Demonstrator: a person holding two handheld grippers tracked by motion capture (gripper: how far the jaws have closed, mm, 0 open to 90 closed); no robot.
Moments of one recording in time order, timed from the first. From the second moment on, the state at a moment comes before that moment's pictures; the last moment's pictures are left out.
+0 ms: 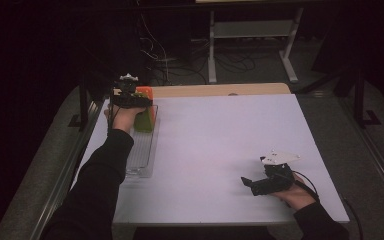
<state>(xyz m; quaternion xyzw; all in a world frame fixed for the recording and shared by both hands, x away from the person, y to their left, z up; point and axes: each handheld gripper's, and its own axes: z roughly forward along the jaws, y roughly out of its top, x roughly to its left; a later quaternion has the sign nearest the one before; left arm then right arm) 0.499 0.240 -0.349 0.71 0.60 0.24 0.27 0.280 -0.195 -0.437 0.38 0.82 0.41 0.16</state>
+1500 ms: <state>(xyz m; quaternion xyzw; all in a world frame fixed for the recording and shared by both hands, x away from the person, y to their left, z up) 0.491 0.248 -0.336 0.73 0.55 0.23 0.33 0.278 -0.193 -0.437 0.38 0.82 0.41 0.16</state>
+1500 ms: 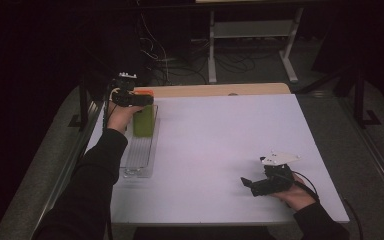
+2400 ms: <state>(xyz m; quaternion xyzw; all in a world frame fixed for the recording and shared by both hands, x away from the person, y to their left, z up) 0.435 0.245 -0.311 0.80 0.41 0.15 0.41 0.277 -0.192 -0.436 0.37 0.82 0.41 0.16</state>
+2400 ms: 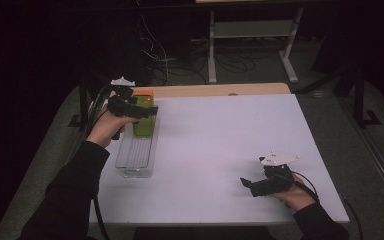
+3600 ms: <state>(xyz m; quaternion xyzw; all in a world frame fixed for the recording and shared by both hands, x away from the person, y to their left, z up) 0.346 0.240 -0.356 0.84 0.31 0.13 0.43 0.276 -0.193 -0.425 0.37 0.81 0.43 0.15</state>
